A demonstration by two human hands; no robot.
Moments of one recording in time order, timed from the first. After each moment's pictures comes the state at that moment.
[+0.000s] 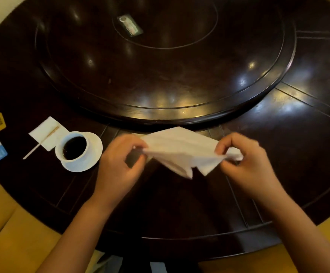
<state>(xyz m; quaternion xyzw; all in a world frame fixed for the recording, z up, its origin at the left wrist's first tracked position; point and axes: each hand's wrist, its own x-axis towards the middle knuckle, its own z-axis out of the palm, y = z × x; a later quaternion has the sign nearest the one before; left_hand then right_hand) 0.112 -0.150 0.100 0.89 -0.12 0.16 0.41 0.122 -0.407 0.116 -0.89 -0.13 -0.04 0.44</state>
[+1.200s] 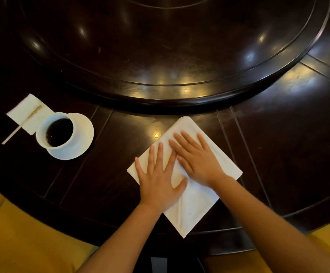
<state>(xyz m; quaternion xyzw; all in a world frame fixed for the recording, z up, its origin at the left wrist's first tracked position) 0.084 -0.216 -0.071 1.00 -0.04 -0.08 0.03 0.147 -0.365 -0.061 -0.94 -0.29 0.10 0.14</state>
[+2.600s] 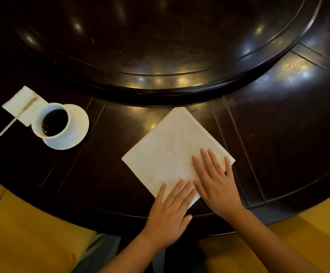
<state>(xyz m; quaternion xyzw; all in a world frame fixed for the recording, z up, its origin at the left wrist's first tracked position) -0.014 -0.232 -0.061 0.95 -0.29 -0.10 0.08 0.043 -0.410 -0.058 -0.98 -0.19 0.05 0.08</state>
